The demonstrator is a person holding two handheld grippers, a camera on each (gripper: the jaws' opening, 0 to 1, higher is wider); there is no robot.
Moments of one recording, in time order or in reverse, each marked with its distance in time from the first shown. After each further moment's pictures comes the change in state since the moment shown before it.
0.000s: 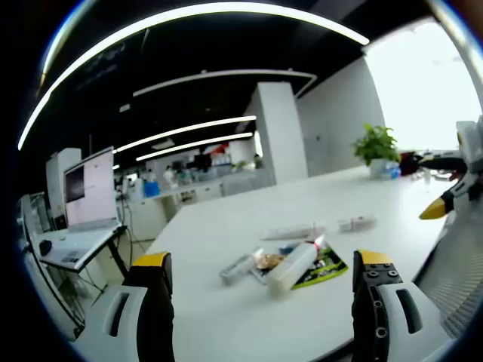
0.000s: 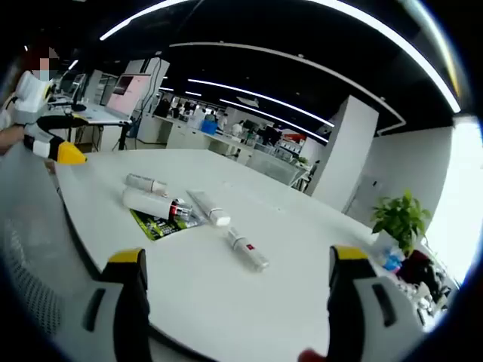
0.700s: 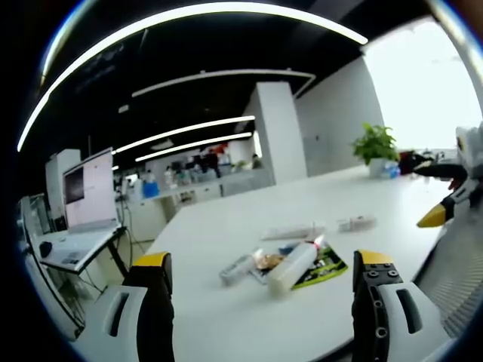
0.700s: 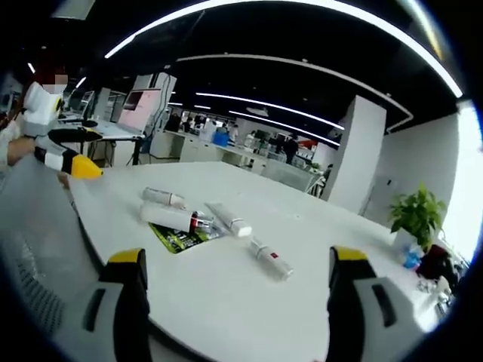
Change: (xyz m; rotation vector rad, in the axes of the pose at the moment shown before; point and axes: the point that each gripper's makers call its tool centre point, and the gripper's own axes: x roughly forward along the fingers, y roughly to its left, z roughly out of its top) left arm 0.000 0.001 0.001 0.007 -0.006 0.003; right arm 0.007 0.022 0.003 0.061 -0.052 0.072
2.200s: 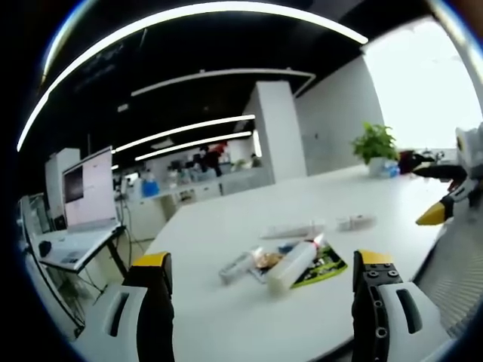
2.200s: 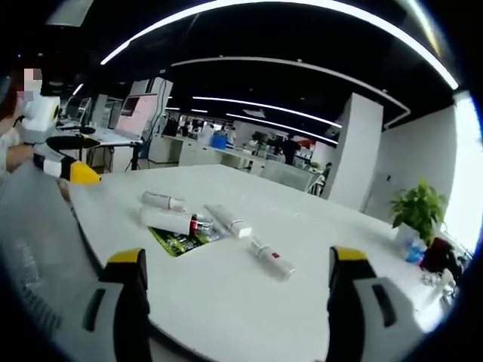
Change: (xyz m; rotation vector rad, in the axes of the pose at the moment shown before) left arm 0.001 -0.002 -0.005 -0.003 0.029 -0.012; right arm 0.002 -0.001 -0.003 0.025 0.006 -0.003
